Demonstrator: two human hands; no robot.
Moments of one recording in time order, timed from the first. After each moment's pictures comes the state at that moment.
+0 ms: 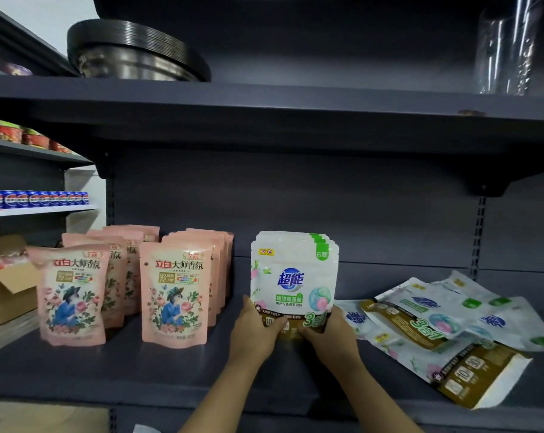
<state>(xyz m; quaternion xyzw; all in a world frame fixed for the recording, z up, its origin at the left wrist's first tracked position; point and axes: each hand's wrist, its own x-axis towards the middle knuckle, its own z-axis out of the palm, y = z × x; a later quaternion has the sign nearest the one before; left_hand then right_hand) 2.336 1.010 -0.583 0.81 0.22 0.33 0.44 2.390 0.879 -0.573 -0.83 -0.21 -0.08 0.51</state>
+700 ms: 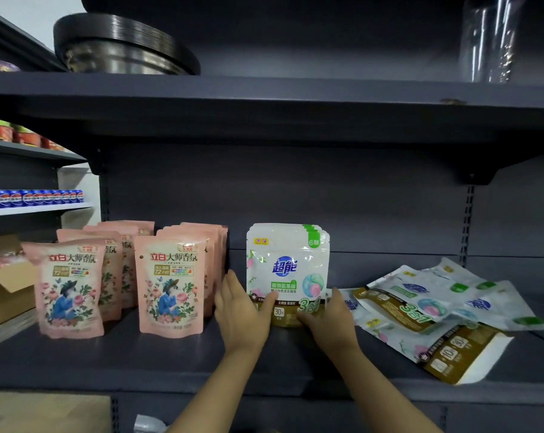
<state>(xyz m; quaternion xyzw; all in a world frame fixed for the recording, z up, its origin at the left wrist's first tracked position) 2.316 0.990 -0.568 0.80 0.27 0.46 0.29 2.389 0.870 -0.571 -0.83 -0.19 -0.09 0.52</state>
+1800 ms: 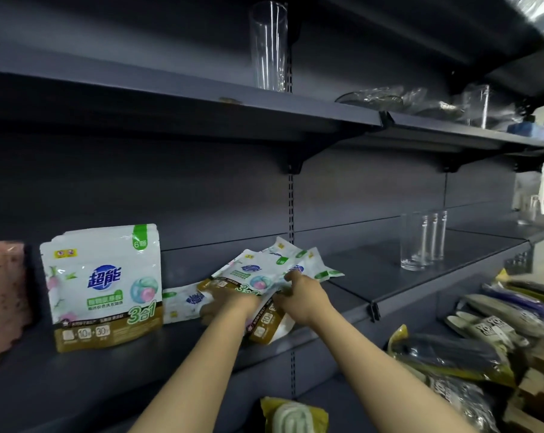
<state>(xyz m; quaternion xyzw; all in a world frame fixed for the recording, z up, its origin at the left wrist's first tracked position) 2.414 0.787 -0.537 0.80 0.25 0.08 0.54 2.409 0.662 -0.536 -0.94 -0.07 -0.11 0.30</state>
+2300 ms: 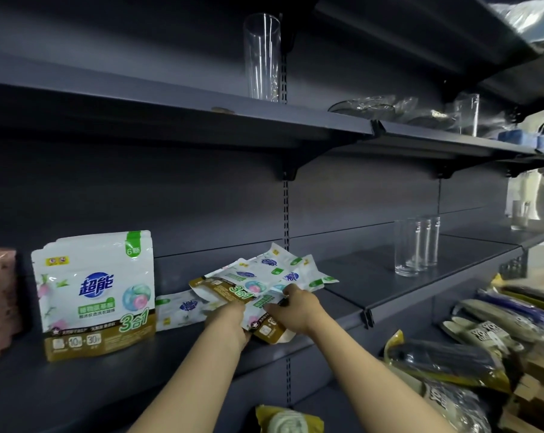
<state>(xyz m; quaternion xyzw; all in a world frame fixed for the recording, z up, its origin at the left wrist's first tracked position) 2.396 0.777 -0.542 0.49 0.25 0.04 0.84 2.414 0.656 -0.540 -0.95 -0.05 -0.04 0.31</state>
